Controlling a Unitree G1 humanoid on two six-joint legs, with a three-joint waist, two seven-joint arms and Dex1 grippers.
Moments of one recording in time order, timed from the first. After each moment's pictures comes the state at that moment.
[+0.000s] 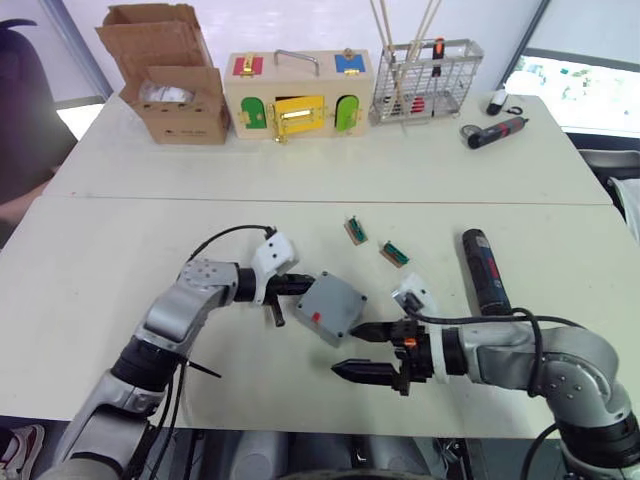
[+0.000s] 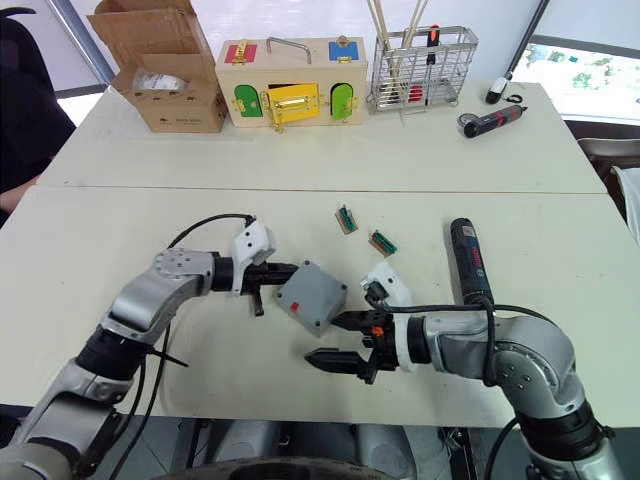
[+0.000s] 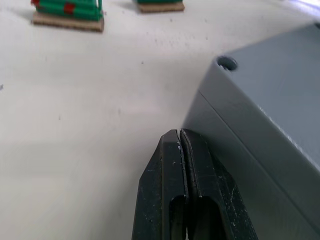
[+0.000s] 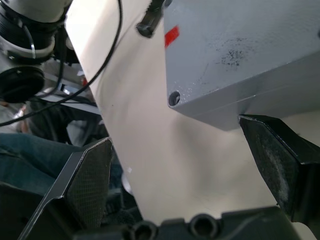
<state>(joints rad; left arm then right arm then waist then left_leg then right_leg) -0.46 0.48 -0.29 -0.02 -0.27 0.52 -0.95 -0.17 -0.61 0.03 -0.67 1.08 1.32 0.41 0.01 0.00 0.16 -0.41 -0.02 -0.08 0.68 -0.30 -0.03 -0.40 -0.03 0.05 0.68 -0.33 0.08</state>
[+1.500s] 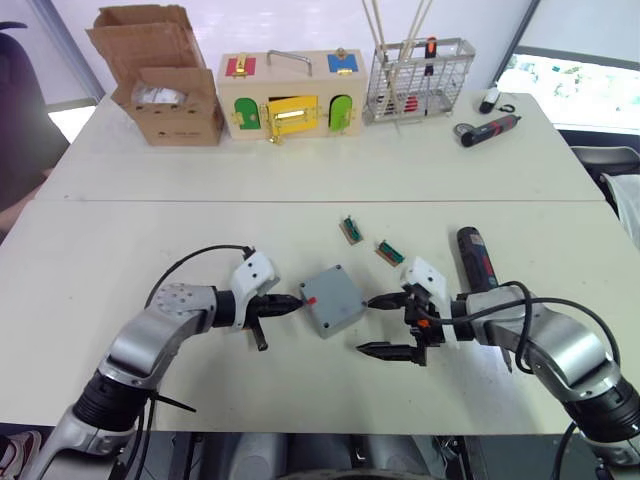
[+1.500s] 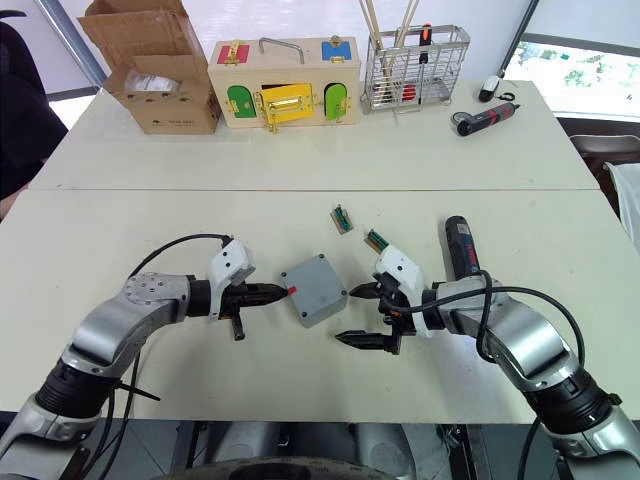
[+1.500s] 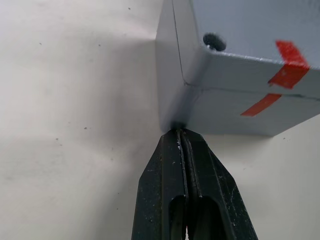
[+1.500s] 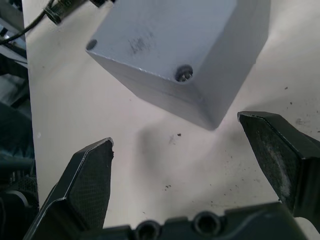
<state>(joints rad) -0.27 0.61 -0.22 -0.26 -0.34 0.67 -0.89 -0.23 -0.81 0.23 -0.47 0.51 0.79 0.91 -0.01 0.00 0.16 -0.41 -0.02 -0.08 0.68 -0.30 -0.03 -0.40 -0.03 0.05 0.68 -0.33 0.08</state>
